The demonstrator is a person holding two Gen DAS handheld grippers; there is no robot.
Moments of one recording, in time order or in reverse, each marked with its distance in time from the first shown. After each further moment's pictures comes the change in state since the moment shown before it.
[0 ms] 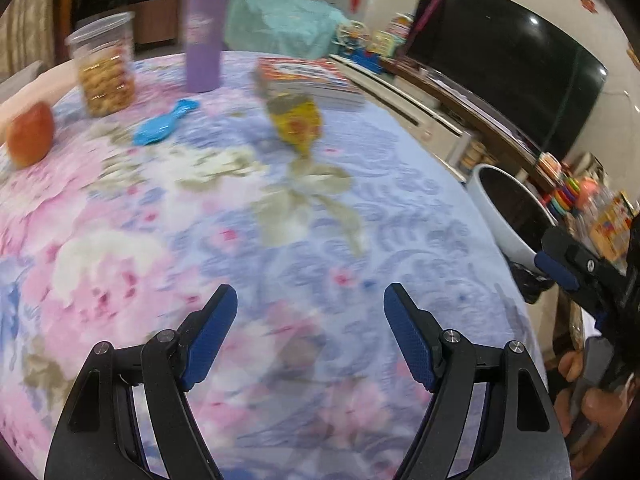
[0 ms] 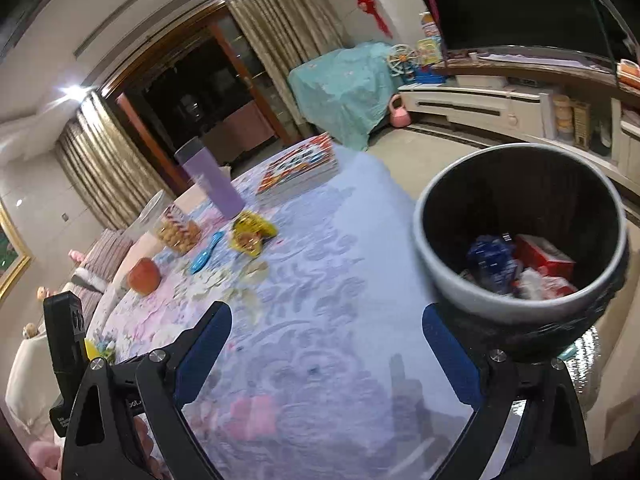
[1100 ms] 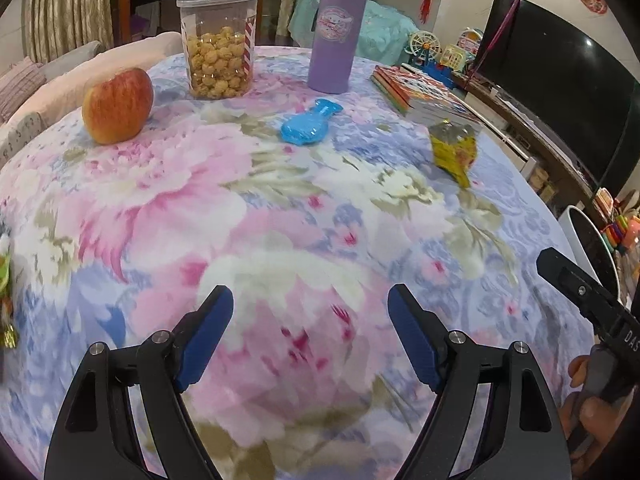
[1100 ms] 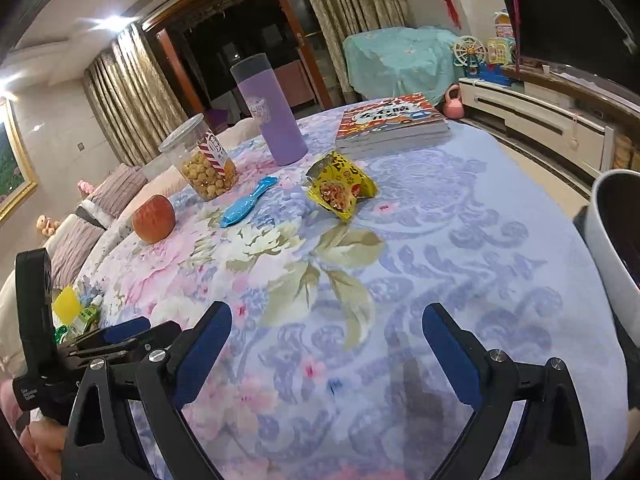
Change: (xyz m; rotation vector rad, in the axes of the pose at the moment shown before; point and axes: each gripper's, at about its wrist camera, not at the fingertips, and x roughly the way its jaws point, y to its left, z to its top) left arm 0.003 0.115 0.024 -0.088 -0.002 0.176; right arm 0.101 0.096 -0.020 -0.202 0.107 0.037
